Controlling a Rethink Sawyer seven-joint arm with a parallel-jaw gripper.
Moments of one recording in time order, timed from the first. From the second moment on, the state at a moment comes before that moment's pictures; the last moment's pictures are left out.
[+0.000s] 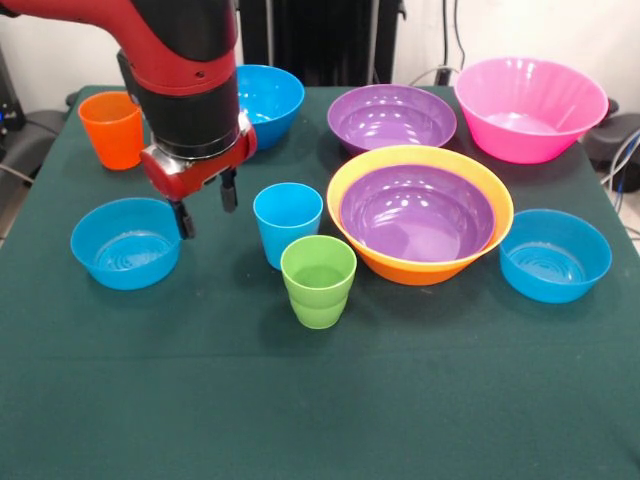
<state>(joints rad) -0.52 -0.44 0.18 1.34 -0.27 0.81 0.76</state>
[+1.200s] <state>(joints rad) -0.61 -0.51 0.17 1.52 -0.28 0.70 0.76</state>
